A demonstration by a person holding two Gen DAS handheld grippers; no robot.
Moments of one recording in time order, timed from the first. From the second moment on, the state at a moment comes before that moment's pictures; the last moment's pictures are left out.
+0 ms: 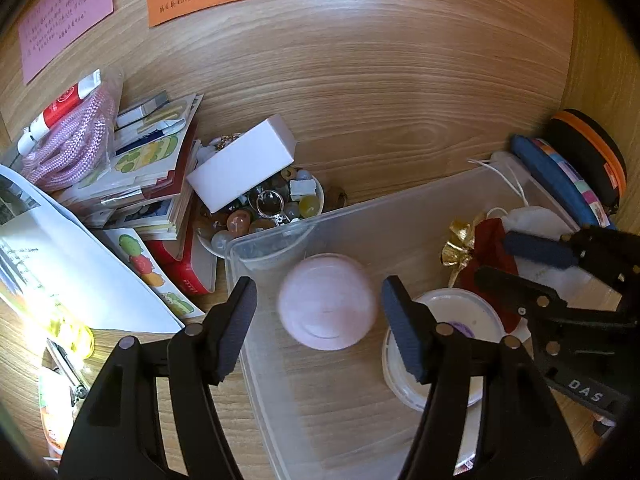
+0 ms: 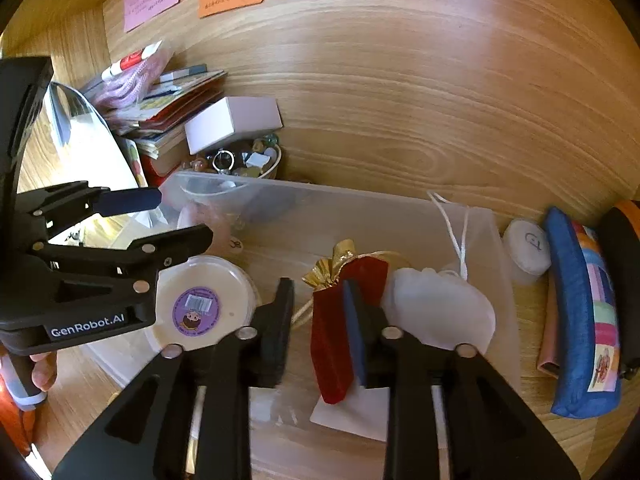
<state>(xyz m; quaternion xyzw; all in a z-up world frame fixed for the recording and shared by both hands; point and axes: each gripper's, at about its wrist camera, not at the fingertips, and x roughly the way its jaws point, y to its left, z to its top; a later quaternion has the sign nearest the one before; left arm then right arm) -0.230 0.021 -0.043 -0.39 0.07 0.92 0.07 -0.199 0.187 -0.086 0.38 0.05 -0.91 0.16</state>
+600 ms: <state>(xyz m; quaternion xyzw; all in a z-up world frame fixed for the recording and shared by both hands) -0.193 0.011 -0.012 -0.34 0.08 0.94 0.06 -0.194 0.197 -0.070 0.33 0.04 -0.93 0.12</state>
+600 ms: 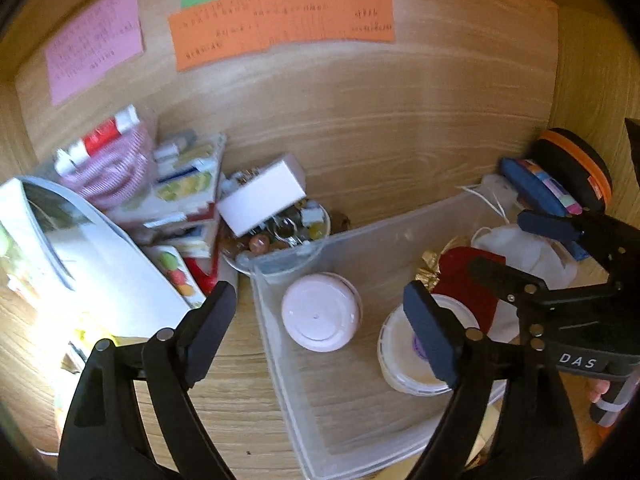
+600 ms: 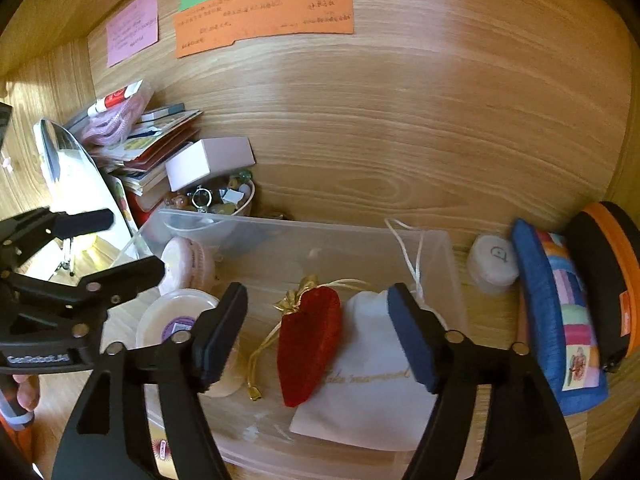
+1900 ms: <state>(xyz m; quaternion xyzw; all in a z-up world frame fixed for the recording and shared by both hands) -0.060 -0.003 -0.045 -0.38 0.03 0.92 0.08 -0.015 0.198 -0.092 0.36 0.04 -0.92 0.17</state>
